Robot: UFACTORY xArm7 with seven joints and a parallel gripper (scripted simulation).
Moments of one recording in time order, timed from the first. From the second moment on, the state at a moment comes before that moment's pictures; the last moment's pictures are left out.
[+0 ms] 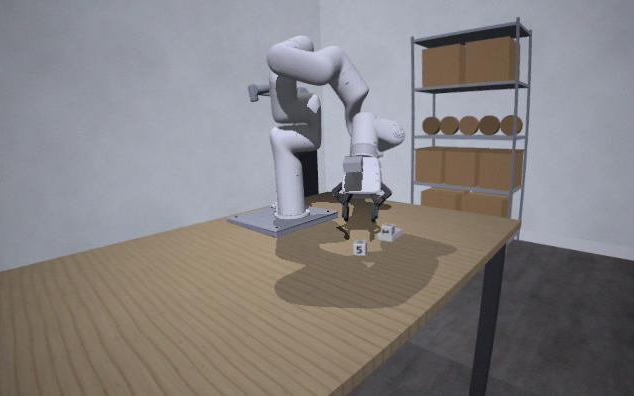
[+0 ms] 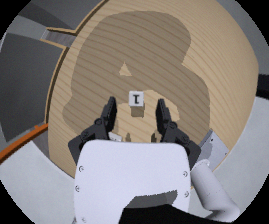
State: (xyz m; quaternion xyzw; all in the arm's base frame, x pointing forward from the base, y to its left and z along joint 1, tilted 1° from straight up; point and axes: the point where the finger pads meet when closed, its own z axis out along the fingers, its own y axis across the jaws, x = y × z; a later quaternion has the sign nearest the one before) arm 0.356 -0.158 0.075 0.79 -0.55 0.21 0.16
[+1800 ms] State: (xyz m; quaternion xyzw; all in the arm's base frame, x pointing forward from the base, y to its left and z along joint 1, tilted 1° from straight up) arm 0.360 -0.166 0.078 0.82 -0.57 -0.01 0.01
